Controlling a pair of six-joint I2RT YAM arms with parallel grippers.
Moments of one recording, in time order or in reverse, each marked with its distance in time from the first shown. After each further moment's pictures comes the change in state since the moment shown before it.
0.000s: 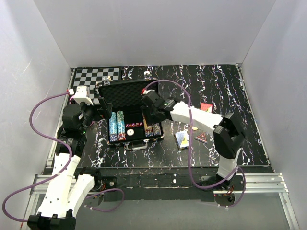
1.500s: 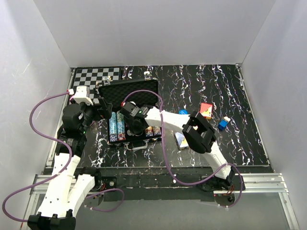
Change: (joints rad) left arm 0.000 0.000 0.000 -0.001 -0.004 -0.005; right arm 0.163 0.389 0.332 -0.097 0.028 -0.005
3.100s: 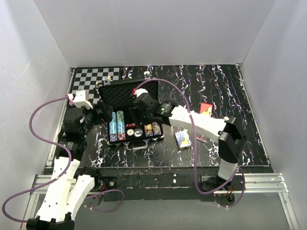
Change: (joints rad) left arm -0.021 -0.035 -0.020 -0.053 -0.036 -0.076; right arm -0.017 -0.365 -0.208 0.133 0.026 -0.021
